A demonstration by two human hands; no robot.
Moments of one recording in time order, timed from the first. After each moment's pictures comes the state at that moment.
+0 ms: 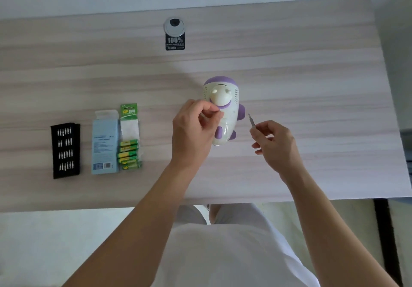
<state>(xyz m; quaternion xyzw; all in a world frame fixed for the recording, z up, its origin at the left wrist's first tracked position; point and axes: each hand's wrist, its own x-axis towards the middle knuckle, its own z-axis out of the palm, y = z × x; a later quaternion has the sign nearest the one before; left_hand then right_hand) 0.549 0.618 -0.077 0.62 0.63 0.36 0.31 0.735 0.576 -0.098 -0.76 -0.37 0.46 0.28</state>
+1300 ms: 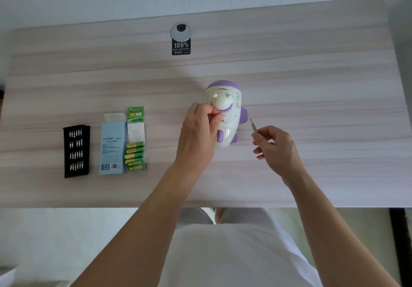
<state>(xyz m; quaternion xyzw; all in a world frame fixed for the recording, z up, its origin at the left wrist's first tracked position) 0.555 0.621 -0.073 0.66 0.64 0.25 0.29 0.741 0.579 -0.110 -0.74 -0.37 0.49 0.28</state>
